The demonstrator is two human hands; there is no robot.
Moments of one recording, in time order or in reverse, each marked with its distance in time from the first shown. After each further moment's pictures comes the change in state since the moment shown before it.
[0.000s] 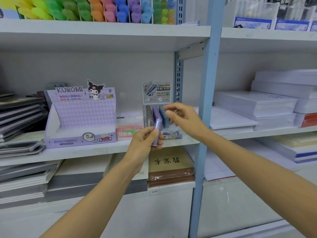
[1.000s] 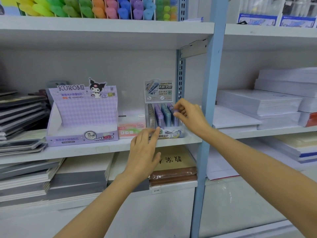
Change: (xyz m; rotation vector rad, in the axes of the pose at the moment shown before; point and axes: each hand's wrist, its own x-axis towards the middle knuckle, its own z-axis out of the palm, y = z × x) left_hand -0.010 -0.032 -0.015 1.349 0.005 0.476; right_hand 0.014 0.027 -0.003 -0.426 0.105 0.022
